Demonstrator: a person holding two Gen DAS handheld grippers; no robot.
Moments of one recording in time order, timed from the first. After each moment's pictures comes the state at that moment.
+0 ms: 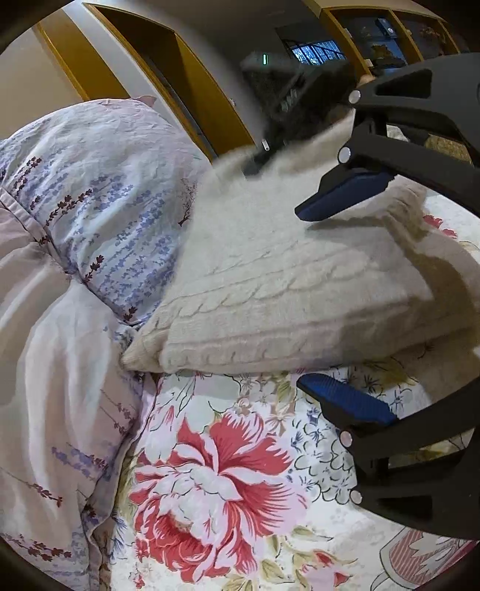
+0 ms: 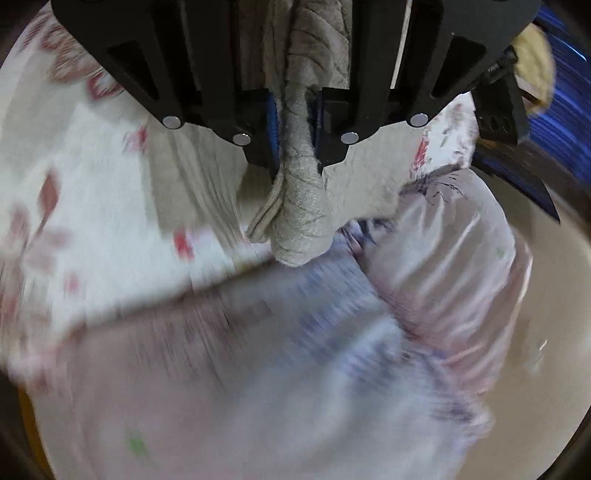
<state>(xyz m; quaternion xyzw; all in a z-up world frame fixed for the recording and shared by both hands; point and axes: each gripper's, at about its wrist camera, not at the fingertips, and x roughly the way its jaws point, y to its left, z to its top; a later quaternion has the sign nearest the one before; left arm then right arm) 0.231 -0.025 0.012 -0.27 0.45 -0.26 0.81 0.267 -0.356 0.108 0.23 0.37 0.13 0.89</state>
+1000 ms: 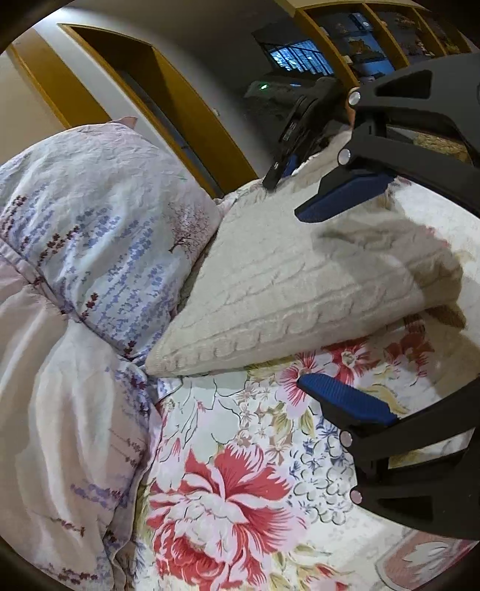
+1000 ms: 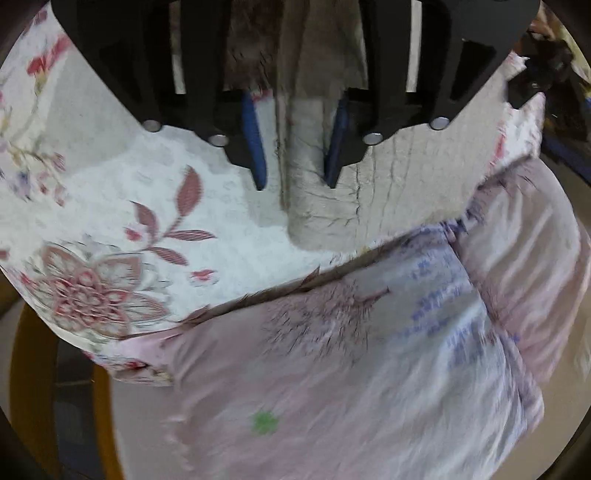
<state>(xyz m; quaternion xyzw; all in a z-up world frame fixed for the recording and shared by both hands) 0.219 -0.034 0.024 -0.25 0.43 -0.29 0.82 0.236 -0.428 0.083 0.25 0.41 -0.01 0.88</state>
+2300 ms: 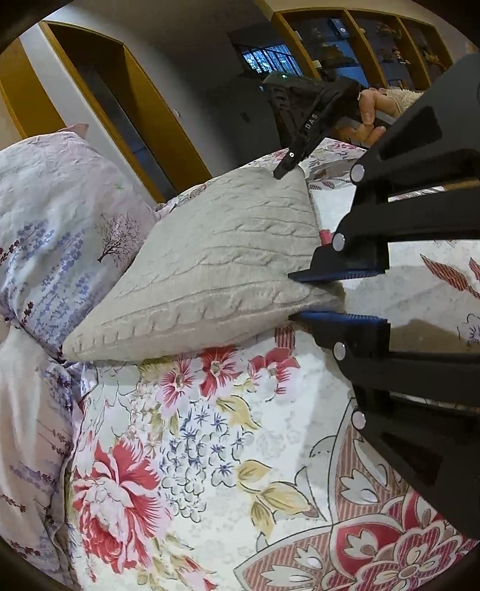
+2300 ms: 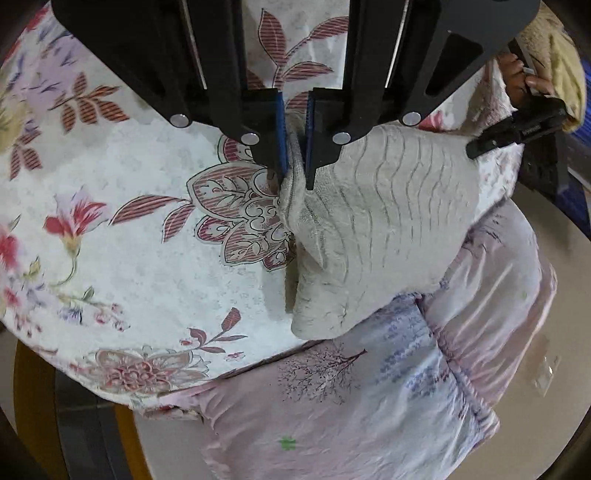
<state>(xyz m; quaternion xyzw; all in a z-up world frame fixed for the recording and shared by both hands) 0.158 -0.036 0.008 -0.21 0.50 -0.32 0.78 0.122 -0.409 0.063 0.26 0.43 0.03 0.86</state>
